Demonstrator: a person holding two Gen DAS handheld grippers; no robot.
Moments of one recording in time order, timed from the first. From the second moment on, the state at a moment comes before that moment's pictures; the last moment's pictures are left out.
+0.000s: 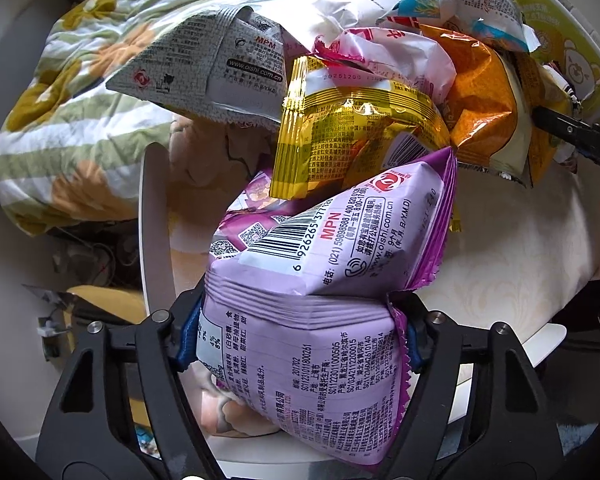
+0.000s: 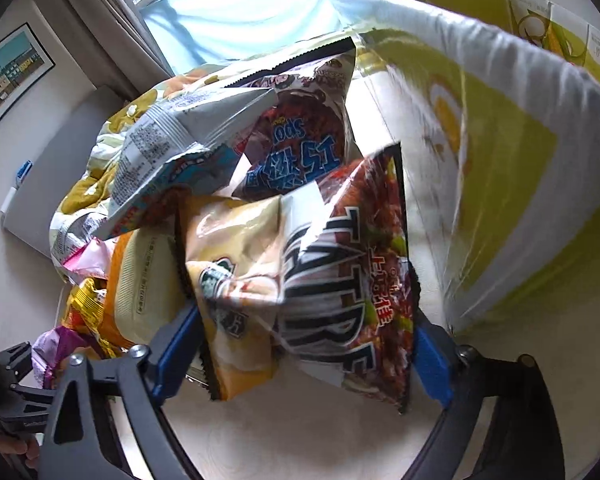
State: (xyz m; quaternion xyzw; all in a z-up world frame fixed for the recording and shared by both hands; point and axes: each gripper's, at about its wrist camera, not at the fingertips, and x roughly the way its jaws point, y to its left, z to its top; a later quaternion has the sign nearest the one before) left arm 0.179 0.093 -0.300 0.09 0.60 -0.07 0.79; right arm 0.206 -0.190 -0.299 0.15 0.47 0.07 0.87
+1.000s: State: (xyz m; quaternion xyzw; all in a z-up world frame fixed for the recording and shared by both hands) left arm 0.128 0.100 -0.216 0.08 0.54 -0.11 0.83; right arm 0.152 -0.175 -0.232 0.14 0.44 0.04 0.89
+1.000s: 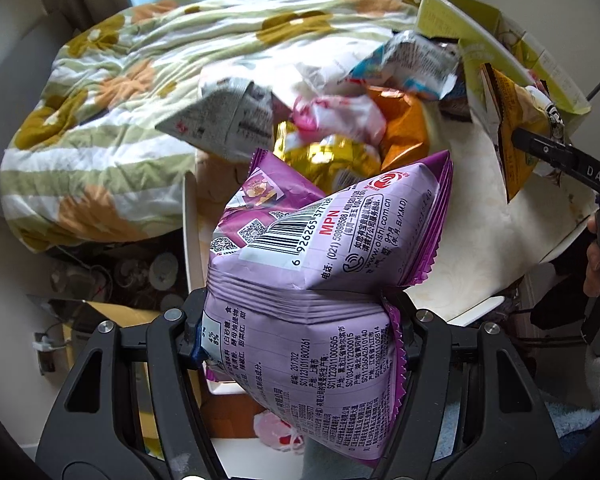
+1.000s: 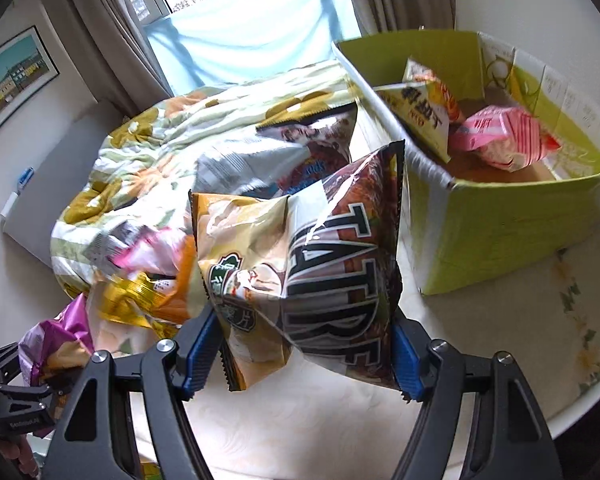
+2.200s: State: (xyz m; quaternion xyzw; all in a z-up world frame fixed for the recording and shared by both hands) left arm 0.265 -0.281 -0.145 0.04 0.47 -0.19 0.86; right arm 0.180 -0.422 -0.115 0.12 0.39 0.03 0.91
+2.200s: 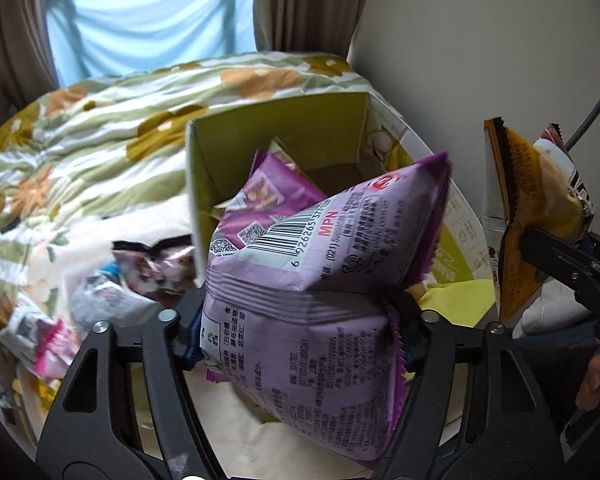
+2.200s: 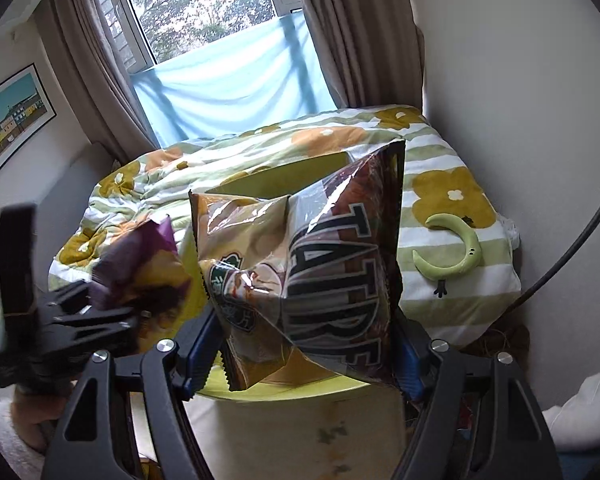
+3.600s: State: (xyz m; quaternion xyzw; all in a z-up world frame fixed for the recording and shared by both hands) left arm 0.195 -0.226 -0.140 0.02 0.47 -0.06 0.88; right arm 0.202 -0.422 -0.162 0.09 0.45 0.10 0.88
